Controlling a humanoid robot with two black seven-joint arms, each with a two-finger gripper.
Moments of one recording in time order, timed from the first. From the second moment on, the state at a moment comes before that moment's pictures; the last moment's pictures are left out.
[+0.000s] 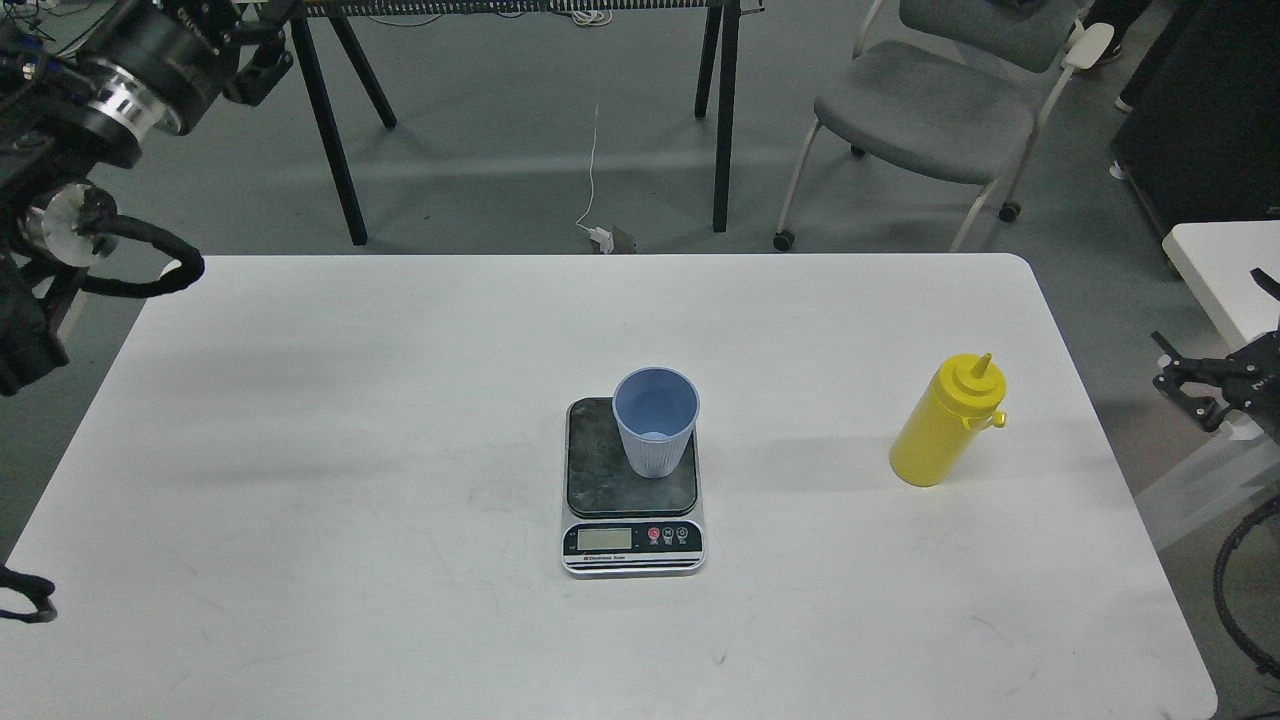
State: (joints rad) left arm -1.04 0.49 -0.42 -0.43 0.12 -0.49 -0.49; right arm 0.23 -0.79 0.95 0.85 0.53 0.49 -0.10
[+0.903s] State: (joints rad) left arm -0.87 0.48 -0.48 -0.36 0.11 -0.49 -0.49; right arm -0.01 -0.59 0.99 1.18 0.61 0.49 -0.09
